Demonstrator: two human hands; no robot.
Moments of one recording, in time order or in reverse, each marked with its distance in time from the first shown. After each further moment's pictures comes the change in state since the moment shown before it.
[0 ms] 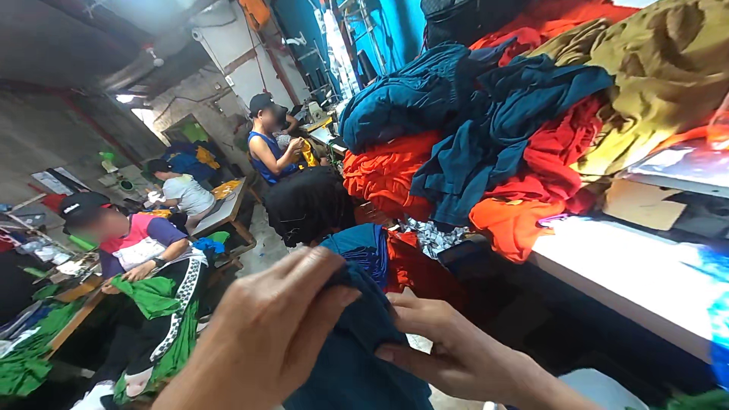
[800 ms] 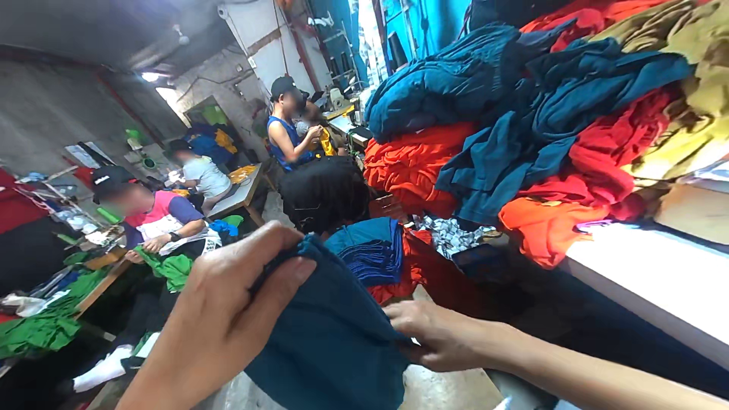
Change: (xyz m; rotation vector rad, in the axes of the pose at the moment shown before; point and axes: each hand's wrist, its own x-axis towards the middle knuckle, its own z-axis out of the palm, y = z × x) left_hand -0.032 -0.020 -0.031 -0.041 0.054 -0.263; right_hand -0.004 0.049 0.007 -0.046 -0.531 0.112
